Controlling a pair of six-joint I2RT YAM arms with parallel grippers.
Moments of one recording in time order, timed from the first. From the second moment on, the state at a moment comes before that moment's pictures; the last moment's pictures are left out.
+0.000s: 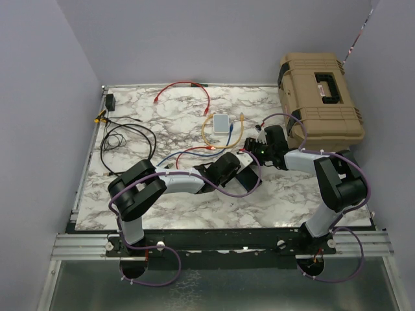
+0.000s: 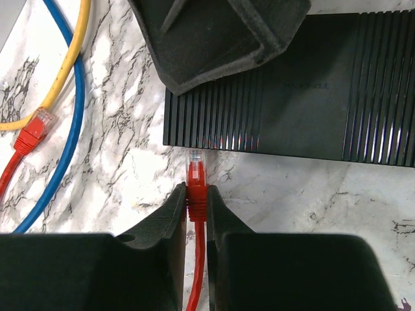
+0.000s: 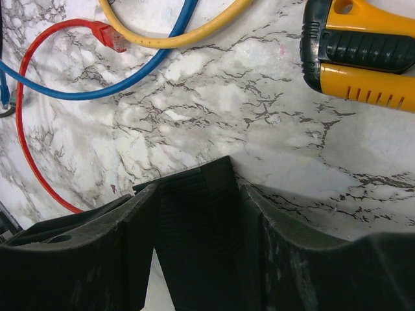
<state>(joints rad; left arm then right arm) -0.99 1.79 0.95 0.08 -0.26 0.11 0.35 1.70 0.79 0.14 -0.43 0.47</state>
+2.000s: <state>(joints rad) -0.97 1.77 0.93 0.11 -0.23 0.02 0.35 1.72 0.80 0.14 -0.43 0.45</state>
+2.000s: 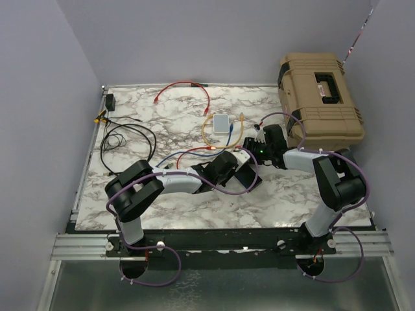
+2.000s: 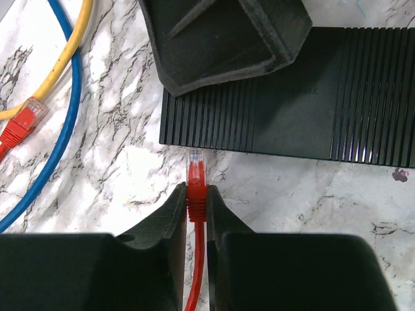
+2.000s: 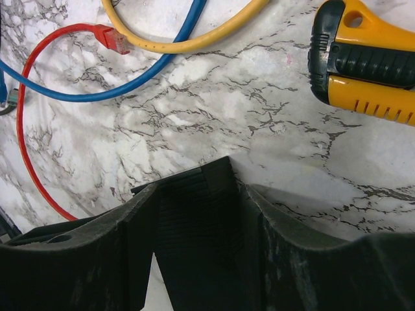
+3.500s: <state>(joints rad) -0.97 1.79 0.97 0.07 -0.22 0.08 0.37 1.77 0.83 0.20 -0.50 0.41</state>
